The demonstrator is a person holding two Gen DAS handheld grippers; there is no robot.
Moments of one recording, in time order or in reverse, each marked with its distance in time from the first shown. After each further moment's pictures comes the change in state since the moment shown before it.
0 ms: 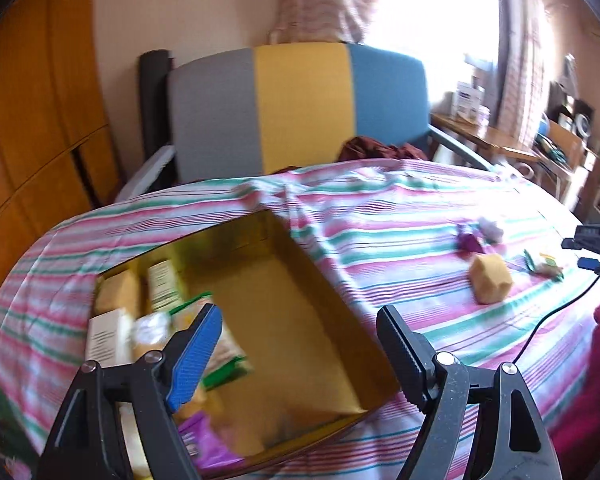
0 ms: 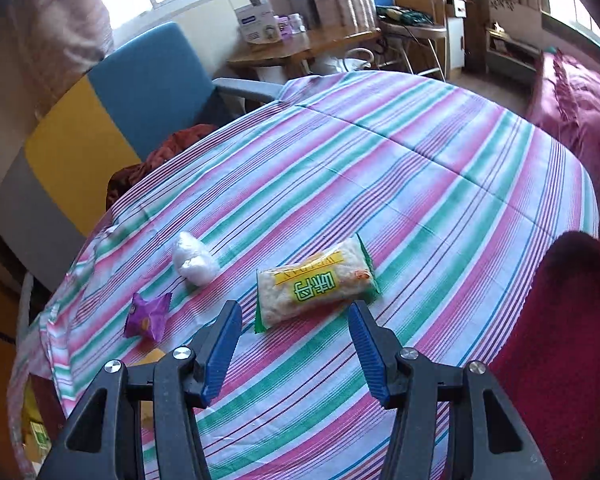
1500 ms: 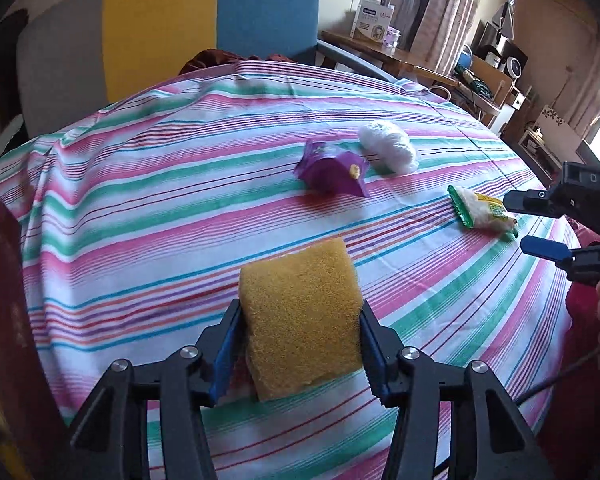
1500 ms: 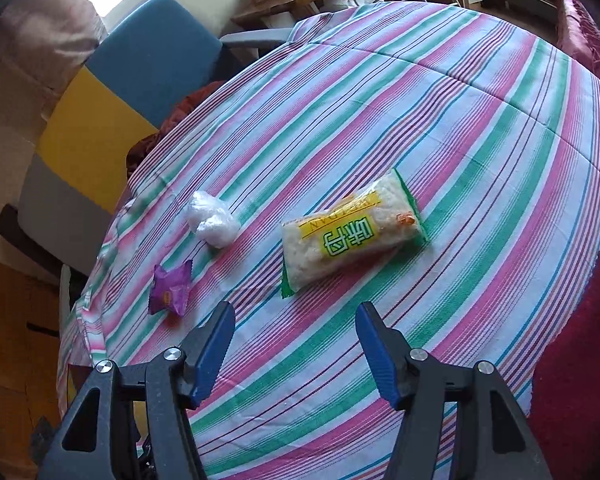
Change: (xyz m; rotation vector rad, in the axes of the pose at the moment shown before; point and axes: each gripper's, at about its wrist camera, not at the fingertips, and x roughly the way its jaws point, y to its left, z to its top) left arm 0.147 -0.163 0.000 0.101 0.249 -0.344; right arm 0.038 -0.002 -0.004 0.053 0.210 0.158
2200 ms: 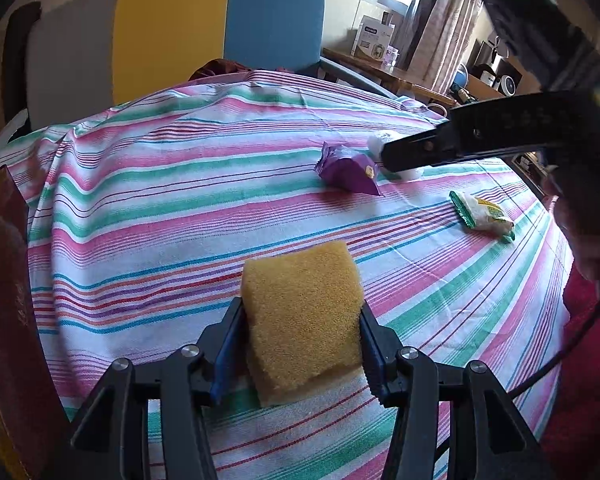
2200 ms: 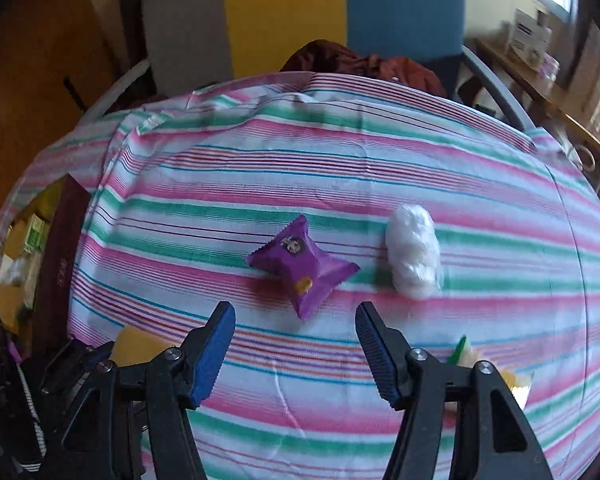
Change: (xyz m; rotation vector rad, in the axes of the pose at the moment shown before) left arm 0.002 0.014 -0.014 -0.023 -0.065 -0.040; right arm 0.067 0.168 -0.013 -0.907 0.163 -0.014
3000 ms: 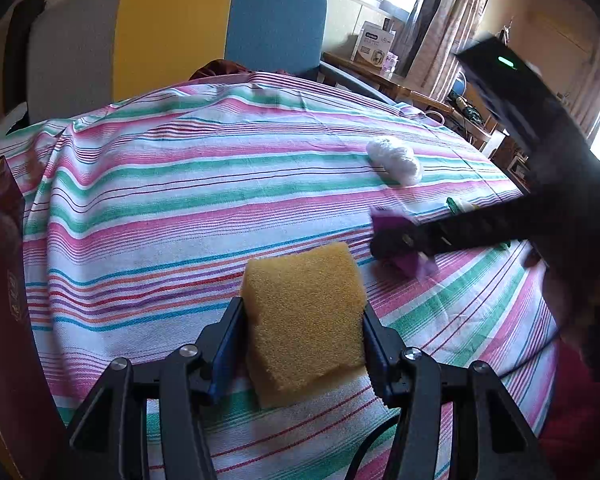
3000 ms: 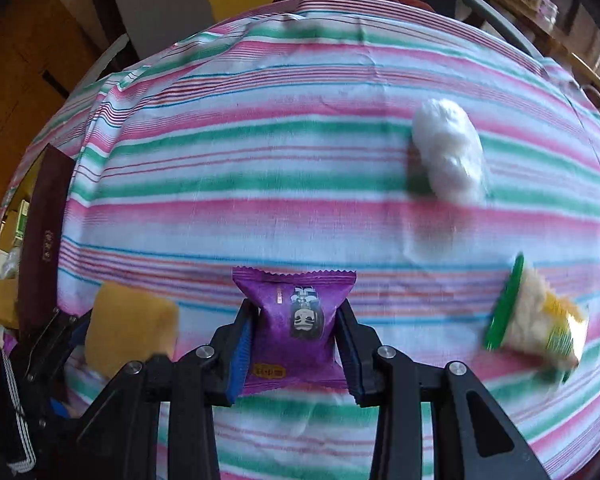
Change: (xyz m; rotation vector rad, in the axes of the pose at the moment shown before) left arm 0.000 0.004 -0.002 -0.021 -0.016 -0.025; right arm 0.032 -0.009 -0.059 0.162 0.144 0.072
